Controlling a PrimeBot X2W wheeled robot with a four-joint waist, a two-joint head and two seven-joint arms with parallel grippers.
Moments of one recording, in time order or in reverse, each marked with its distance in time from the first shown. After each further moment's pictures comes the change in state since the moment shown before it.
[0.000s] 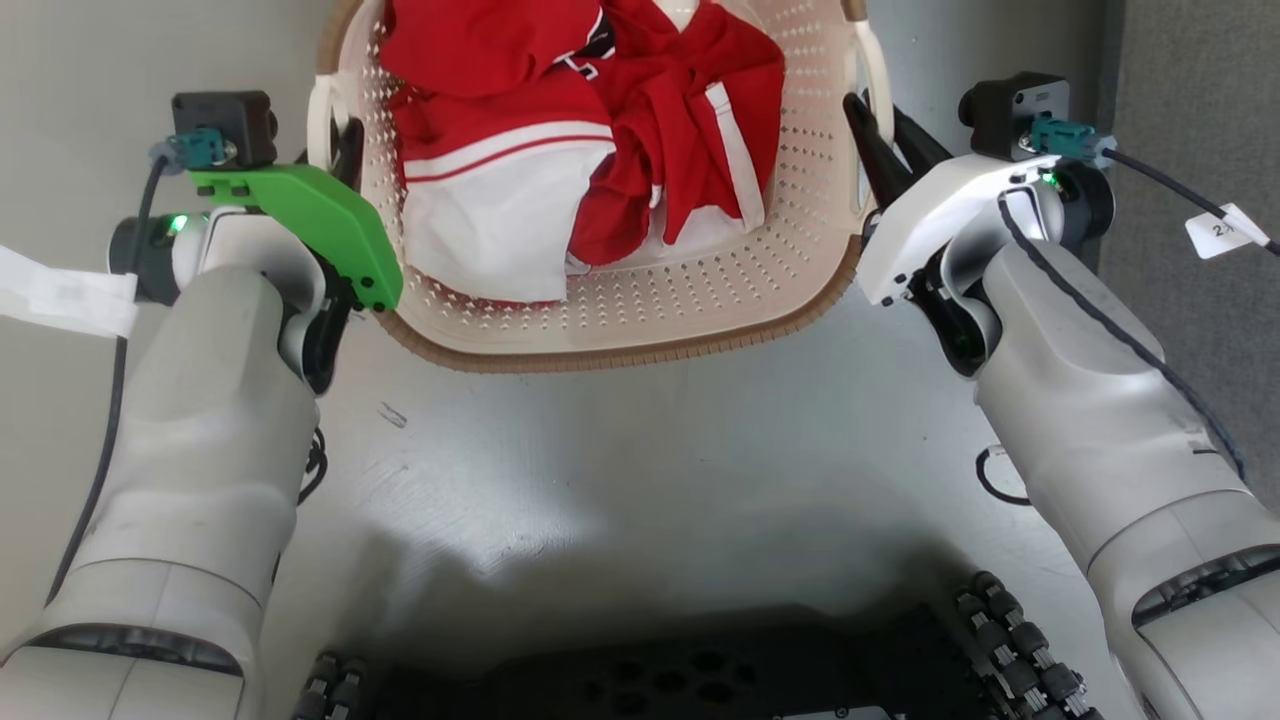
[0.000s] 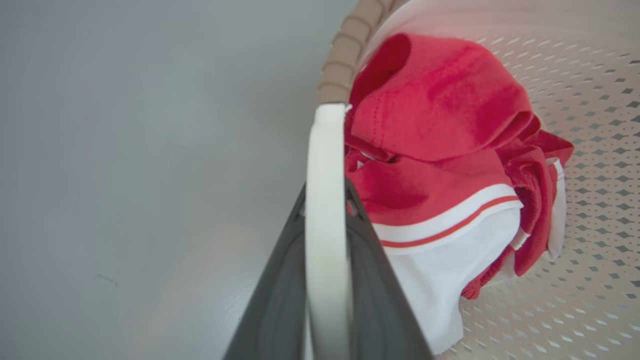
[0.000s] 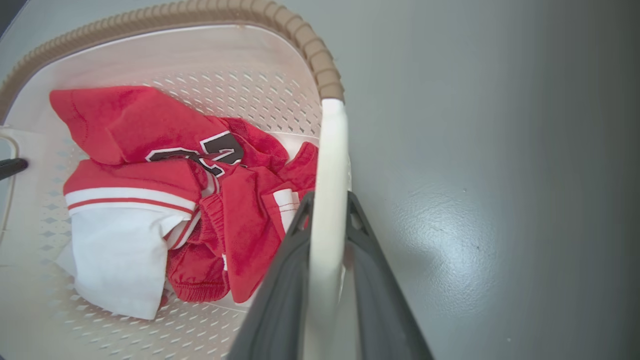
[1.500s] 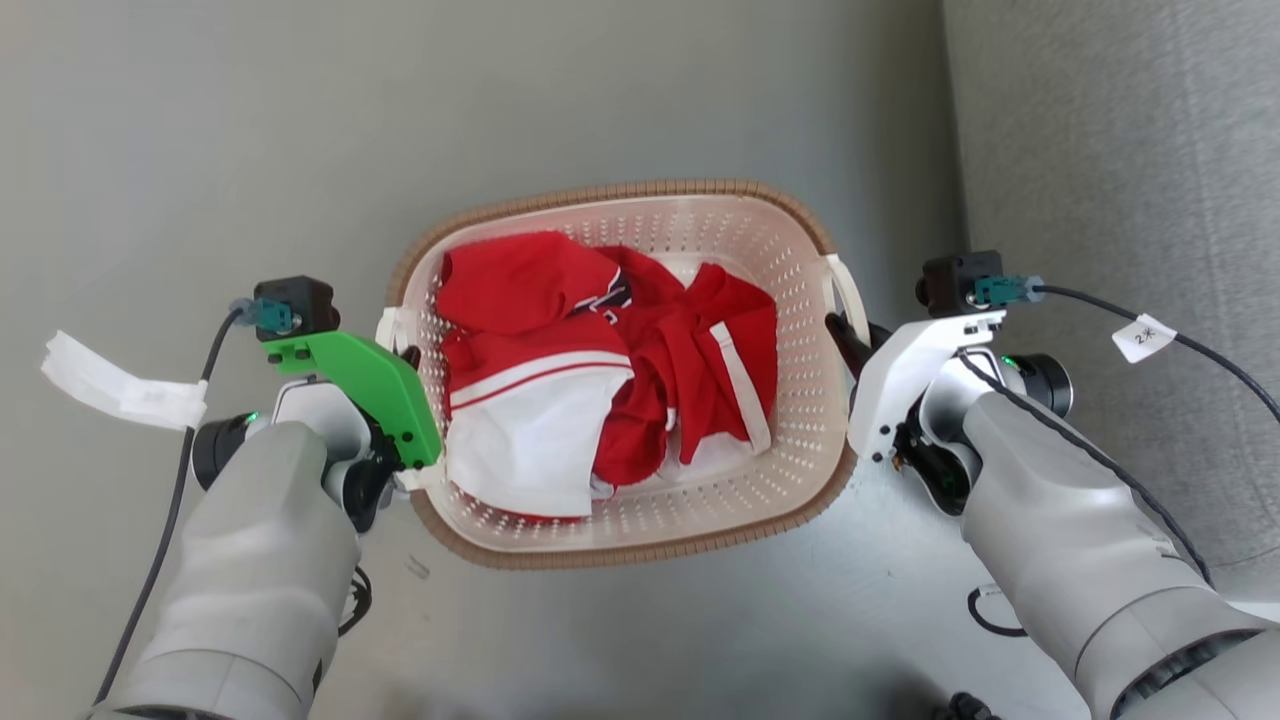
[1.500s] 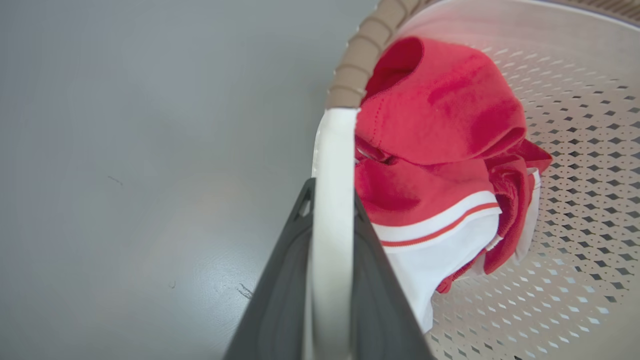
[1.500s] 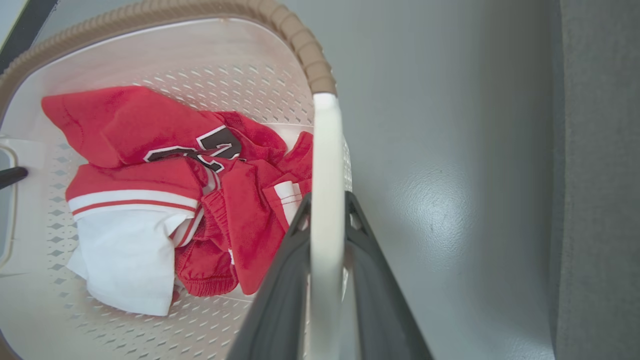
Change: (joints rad) left arm 0.146 -0.045 -0.058 0.170 -0.187 -0.013 0.151; right arm 0.144 0.018 0.134 0.147 0.194 0.012 0.143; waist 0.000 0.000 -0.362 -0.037
